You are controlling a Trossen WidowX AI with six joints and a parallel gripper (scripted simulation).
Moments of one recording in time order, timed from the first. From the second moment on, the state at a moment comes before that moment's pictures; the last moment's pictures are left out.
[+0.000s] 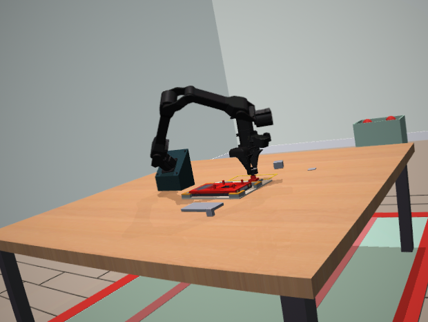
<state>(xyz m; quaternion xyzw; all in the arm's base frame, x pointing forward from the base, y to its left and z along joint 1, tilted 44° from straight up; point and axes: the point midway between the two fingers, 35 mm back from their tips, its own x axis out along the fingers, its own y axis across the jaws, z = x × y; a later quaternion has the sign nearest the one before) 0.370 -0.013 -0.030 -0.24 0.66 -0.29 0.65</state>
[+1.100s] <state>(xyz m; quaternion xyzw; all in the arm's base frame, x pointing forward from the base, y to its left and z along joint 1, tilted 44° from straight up) 0.370 -0.006 -0.022 -0.24 0.66 -0.29 0.65</state>
